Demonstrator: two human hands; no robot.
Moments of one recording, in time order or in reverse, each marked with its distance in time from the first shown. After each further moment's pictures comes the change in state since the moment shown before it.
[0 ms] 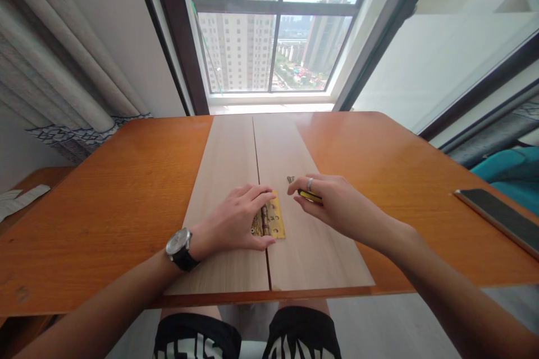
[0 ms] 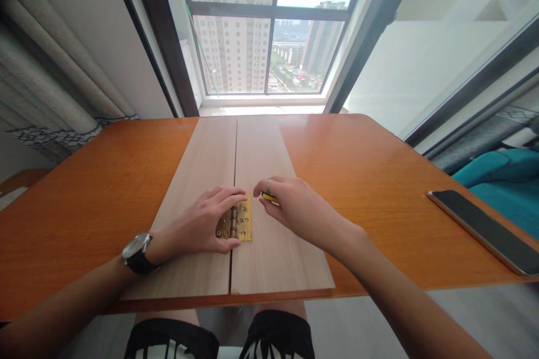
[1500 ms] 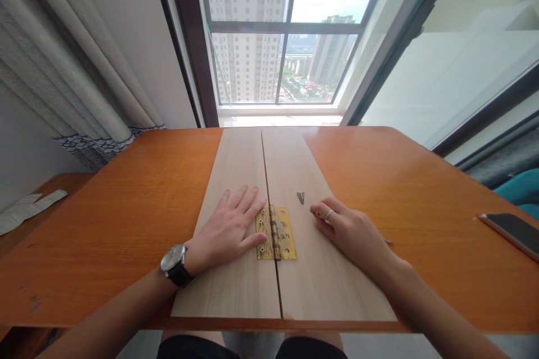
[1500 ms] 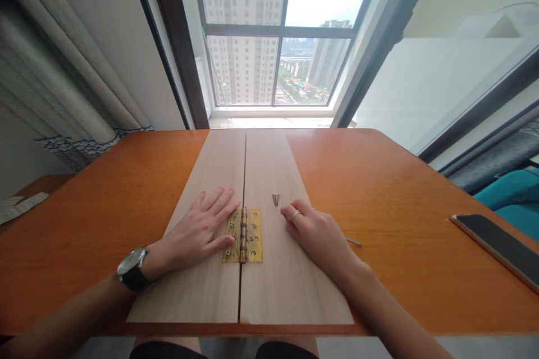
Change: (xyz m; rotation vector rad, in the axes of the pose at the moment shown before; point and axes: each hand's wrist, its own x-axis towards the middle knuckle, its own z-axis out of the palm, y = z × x) left_hand -0.020 -0.025 -0.007 0.261 -0.131 -0.184; right_hand -0.027 0.043 0.042 -0.403 0.131 -0.013
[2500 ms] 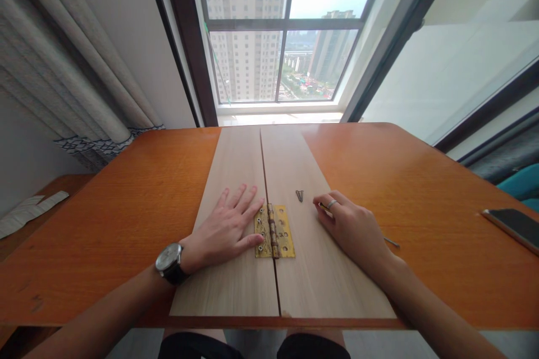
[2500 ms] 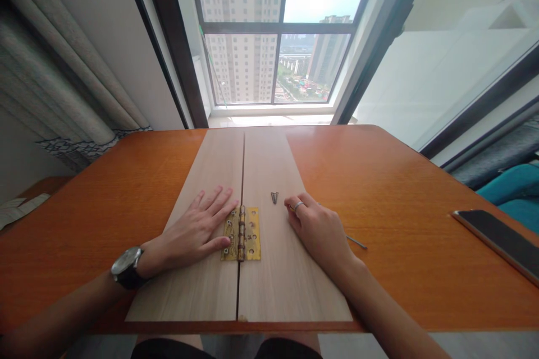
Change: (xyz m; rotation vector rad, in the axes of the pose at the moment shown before) left_hand 0.000 -0.003 -0.002 0.036 -0.050 0.039; right_hand 0.002 -0.003 0.004 -0.064 0.059 0.204
